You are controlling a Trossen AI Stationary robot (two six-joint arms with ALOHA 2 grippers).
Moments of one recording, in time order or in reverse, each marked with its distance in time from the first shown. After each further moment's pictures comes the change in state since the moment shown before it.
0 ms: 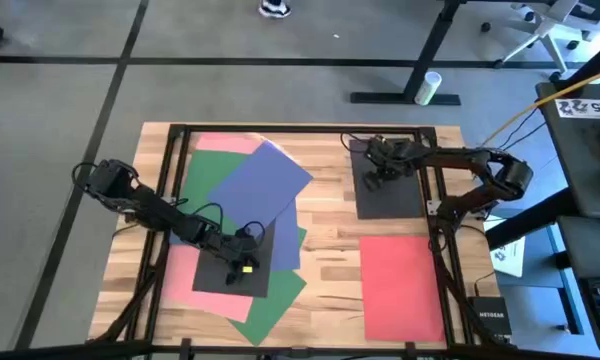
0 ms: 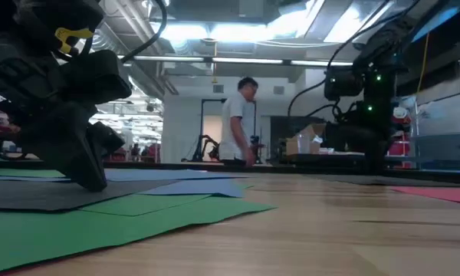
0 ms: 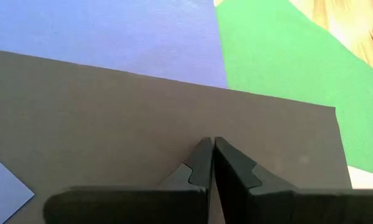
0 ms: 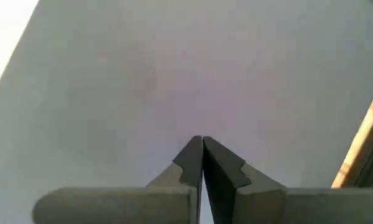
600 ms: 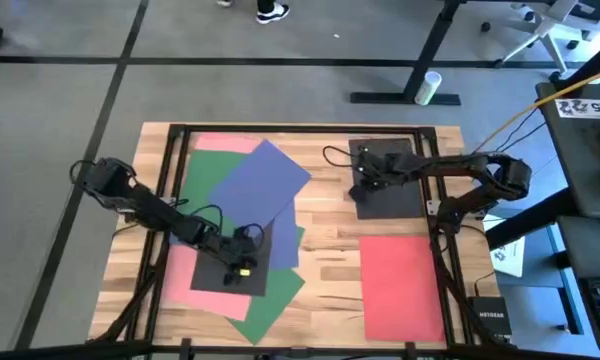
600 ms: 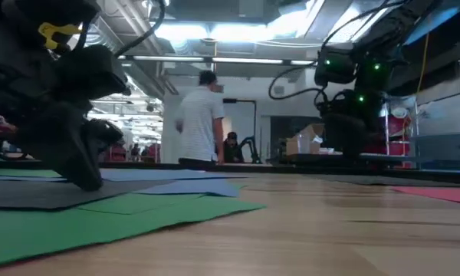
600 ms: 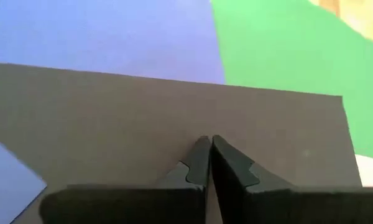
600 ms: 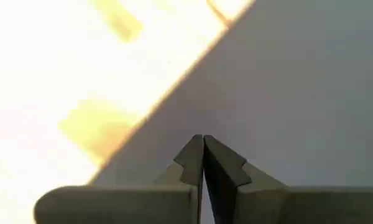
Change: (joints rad) left arm -0.026 -0.077 0.038 -0.178 -0.085 0.083; right arm 0.224 -0.001 0.003 0.169 -0.091 -0.065
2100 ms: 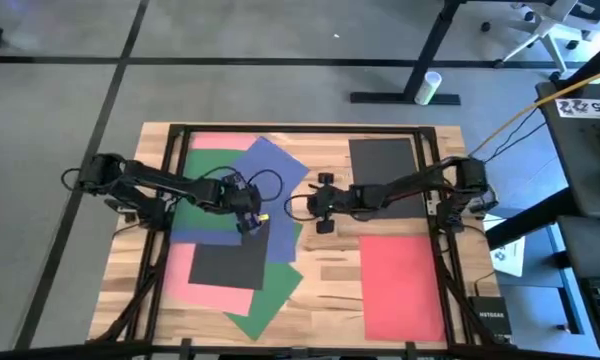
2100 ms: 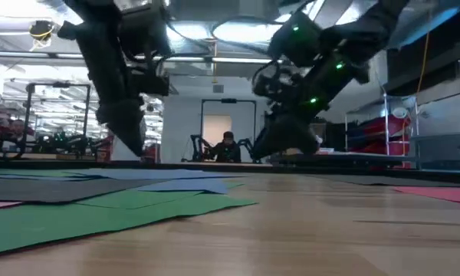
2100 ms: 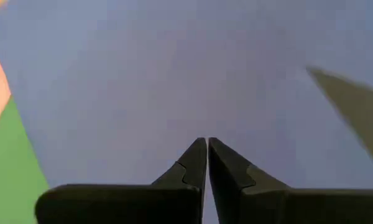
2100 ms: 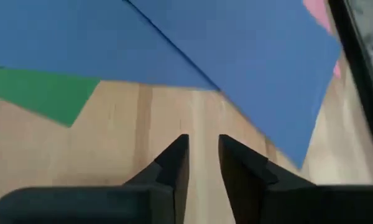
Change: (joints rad) left arm 0.444 -0.055 0.250 -0.677 -0.254 0.107; right arm 0.332 0.400 0.195 0.643 0.129 -0.713
